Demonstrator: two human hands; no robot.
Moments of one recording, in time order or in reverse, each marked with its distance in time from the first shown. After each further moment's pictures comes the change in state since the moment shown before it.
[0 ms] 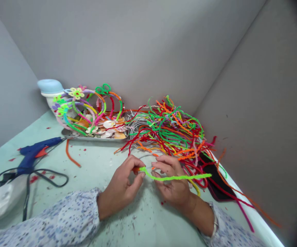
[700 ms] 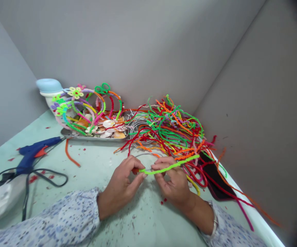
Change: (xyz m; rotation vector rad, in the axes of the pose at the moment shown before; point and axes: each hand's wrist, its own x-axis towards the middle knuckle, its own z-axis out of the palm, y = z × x) left_hand 0.000 -0.006 0.003 0.014 0.016 0.041; right_hand 0.000 0.003 0.004 0.082 -0.012 0.040
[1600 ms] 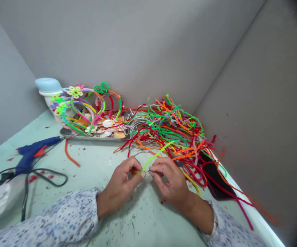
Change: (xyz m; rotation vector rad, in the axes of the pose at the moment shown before) left_hand 0.001 0.000 0.000 -0.211 -0.037 -0.240; right_hand -0.001 0.000 0.001 0.052 -0.046 -0.012
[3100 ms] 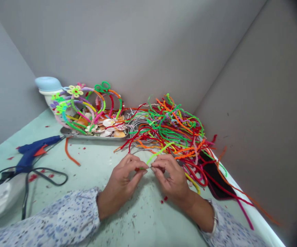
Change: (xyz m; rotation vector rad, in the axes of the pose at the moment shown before) left_hand 0.001 0.000 0.001 0.203 0.124 0.313; right_hand 0.004 0.001 0.000 -0.007 0.049 0.075
